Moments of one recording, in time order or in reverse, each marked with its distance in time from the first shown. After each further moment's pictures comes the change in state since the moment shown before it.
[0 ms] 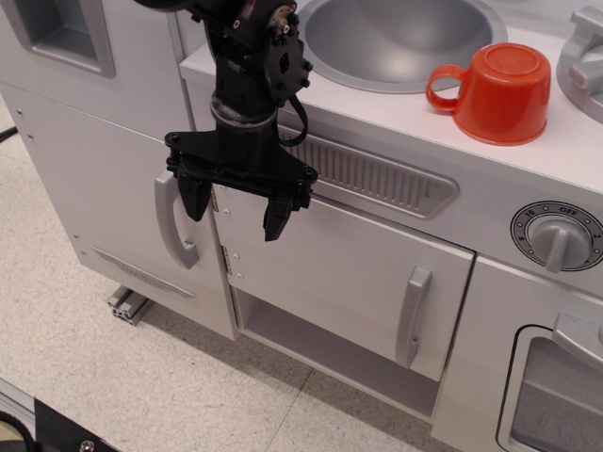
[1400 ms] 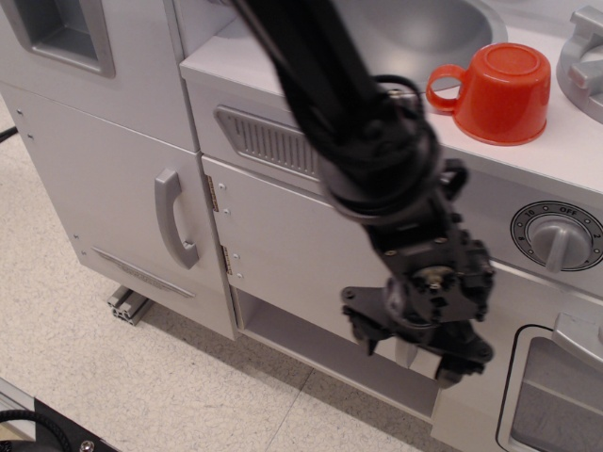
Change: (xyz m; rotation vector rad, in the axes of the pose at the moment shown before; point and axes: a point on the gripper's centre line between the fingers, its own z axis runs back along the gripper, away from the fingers) arm -0.050 -0.151 -0.040 -0.202 -0.204 -0.207
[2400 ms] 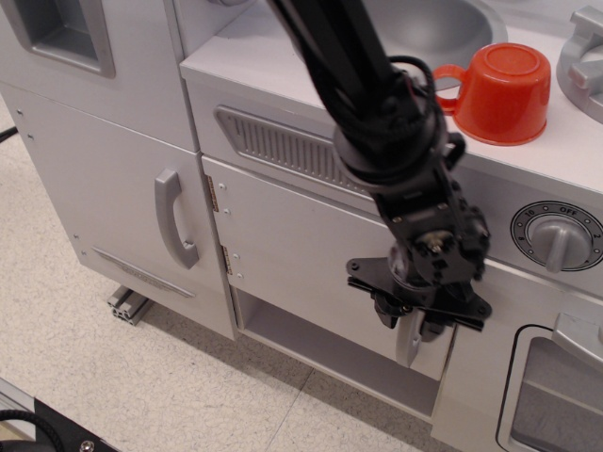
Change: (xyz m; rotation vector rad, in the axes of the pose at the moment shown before) arm 0.025 0.007 -0.014 -0.010 -0.023 0.042
